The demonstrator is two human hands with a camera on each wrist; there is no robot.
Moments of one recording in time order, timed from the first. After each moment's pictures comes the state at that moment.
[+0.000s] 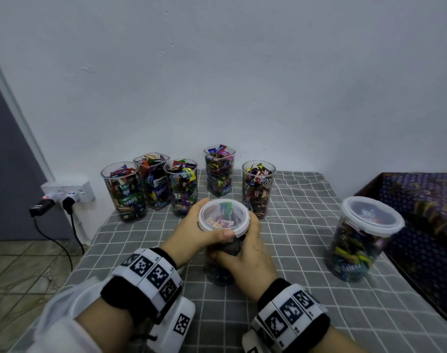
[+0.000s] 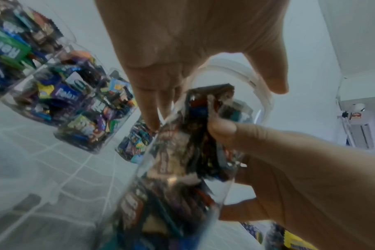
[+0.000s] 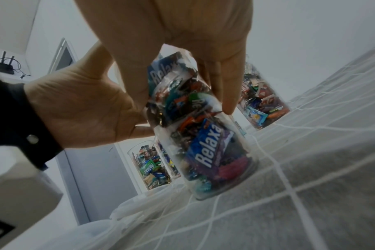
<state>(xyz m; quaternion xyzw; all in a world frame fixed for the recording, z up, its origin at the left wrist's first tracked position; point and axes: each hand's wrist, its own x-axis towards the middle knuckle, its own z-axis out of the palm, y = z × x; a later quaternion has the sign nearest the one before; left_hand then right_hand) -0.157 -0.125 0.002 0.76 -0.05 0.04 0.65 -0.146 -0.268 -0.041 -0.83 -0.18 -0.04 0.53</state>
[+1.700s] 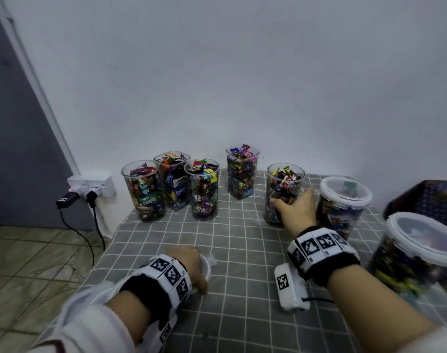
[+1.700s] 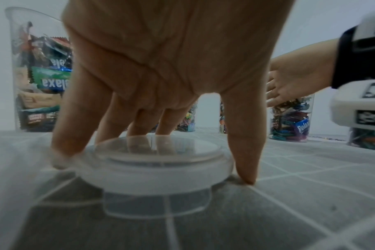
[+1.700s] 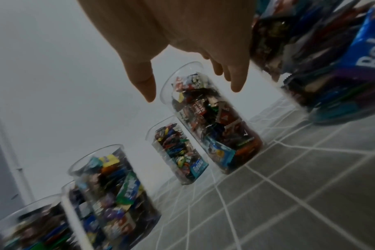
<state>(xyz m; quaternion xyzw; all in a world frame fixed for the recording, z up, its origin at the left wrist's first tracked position) -0.131 -0.074 -0.042 0.97 0.11 -0.23 0.02 -0.015 -0.277 -0.017 -0.84 0.03 -0.08 0.53</state>
